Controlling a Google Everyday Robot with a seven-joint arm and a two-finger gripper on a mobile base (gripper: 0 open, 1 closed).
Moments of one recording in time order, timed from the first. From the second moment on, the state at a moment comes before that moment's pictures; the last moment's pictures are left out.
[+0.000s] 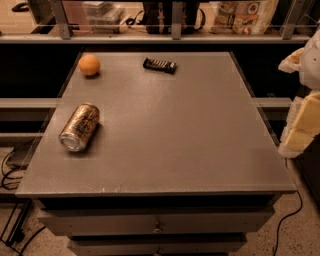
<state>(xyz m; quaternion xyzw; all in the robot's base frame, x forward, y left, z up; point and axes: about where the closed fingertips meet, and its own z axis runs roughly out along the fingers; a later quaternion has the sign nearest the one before) 0.438 -0.217 0.976 -0.60 0.78 -0.03 0.16</state>
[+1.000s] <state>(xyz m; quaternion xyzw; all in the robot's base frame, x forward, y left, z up) 0.494 -0.203 0.963 -0.57 0.77 0.07 0.27</state>
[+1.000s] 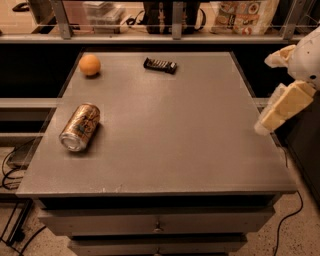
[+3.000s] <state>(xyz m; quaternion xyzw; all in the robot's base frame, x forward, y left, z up) 0.638 -0.001 0.953 -0.49 0.69 0.28 0.45</state>
